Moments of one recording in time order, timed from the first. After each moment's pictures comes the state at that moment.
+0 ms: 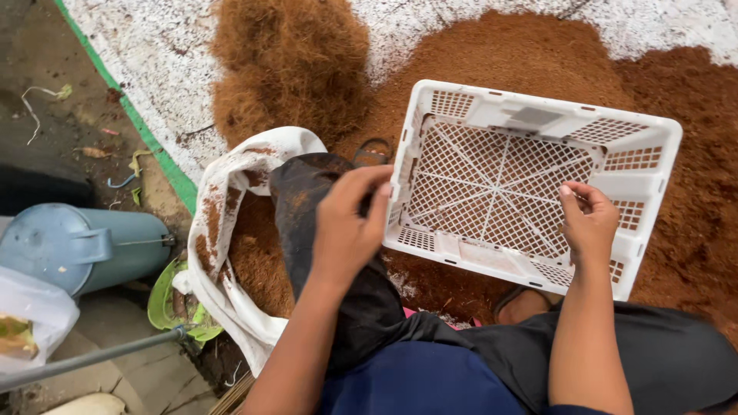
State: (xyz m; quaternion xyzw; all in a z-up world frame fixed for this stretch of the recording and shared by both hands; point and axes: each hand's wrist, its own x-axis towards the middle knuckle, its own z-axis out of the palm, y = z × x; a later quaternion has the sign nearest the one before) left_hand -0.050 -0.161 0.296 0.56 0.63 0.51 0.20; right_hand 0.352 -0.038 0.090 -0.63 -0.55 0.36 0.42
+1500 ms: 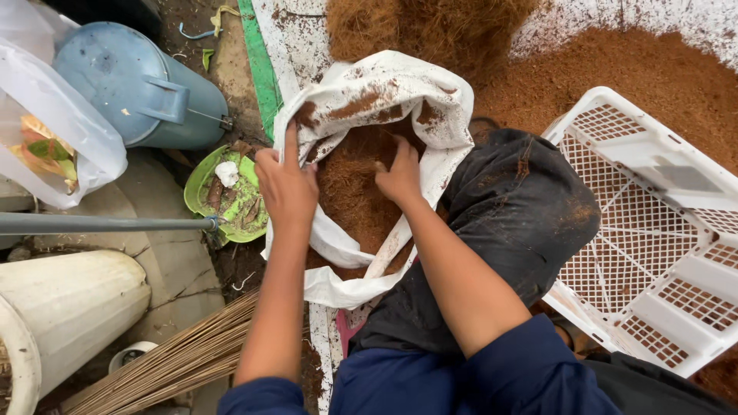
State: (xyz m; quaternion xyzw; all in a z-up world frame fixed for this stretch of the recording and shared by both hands) left_hand -0.274 -0.314 0.157 0.24 0.95 0.19 0.08; right_hand -0.161 -0.175 0.113 -0.48 -0.71 0.52 0.01
